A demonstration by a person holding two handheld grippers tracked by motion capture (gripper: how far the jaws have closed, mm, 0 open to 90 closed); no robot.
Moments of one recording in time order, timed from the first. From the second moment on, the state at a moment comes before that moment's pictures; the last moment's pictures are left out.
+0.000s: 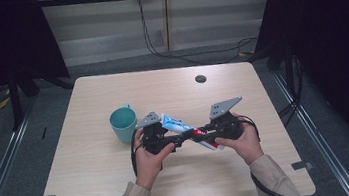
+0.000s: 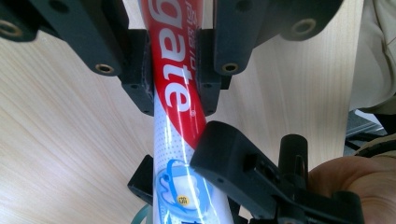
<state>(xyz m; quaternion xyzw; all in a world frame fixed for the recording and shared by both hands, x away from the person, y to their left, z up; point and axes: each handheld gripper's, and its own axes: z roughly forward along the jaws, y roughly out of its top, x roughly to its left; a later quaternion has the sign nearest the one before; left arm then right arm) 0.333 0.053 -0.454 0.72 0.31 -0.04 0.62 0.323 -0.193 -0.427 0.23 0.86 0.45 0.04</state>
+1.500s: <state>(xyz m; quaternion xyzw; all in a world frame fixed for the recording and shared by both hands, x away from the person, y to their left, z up) 0.334 0.075 -0.406 0.75 0.30 0.00 0.59 0.312 -0.237 -0.466 0.31 0.84 0.44 0.08</state>
